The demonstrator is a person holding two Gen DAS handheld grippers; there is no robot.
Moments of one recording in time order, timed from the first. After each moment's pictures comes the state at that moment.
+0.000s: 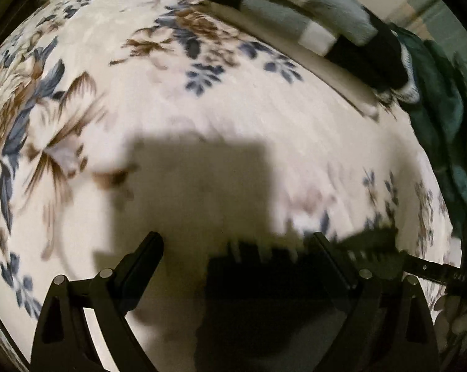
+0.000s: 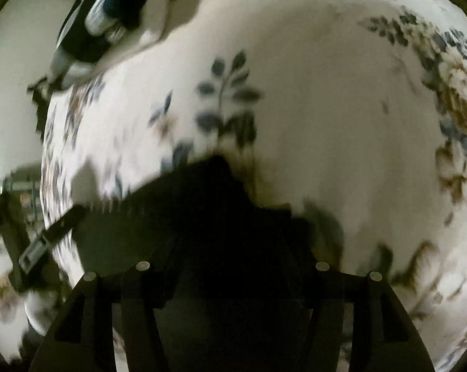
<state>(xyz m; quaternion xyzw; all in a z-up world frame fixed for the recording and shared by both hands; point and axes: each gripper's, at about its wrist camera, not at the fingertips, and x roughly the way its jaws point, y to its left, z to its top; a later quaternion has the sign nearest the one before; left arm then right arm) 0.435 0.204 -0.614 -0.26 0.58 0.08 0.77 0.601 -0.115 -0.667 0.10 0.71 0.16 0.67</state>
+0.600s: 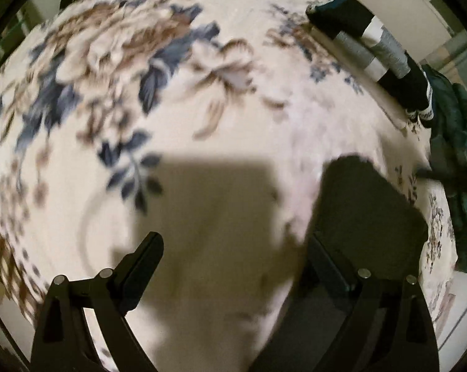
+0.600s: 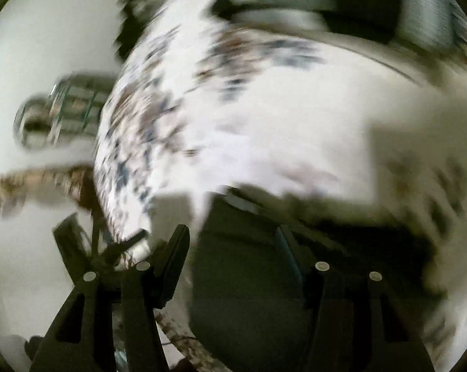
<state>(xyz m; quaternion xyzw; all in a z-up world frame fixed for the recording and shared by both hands) 0.286 0.237 -0.594 -0.30 0.55 0.18 0.76 0.579 0.122 -0.595 -0.04 0.69 0.43 0.58</state>
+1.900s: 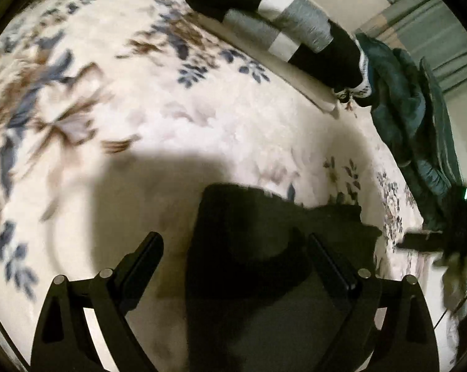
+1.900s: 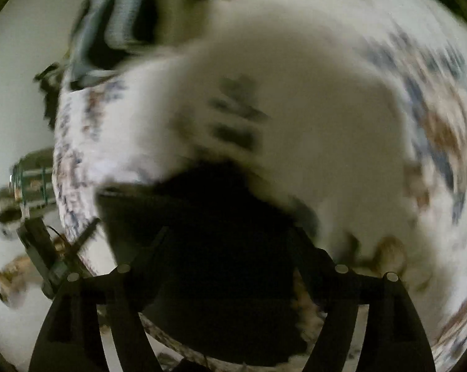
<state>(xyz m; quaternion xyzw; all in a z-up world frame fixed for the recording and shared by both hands) 0.399 0.198 -0.595 -0.29 0.54 0.01 0.79 0.599 -0.165 -0.624 0.12 0.75 0.18 0.62</state>
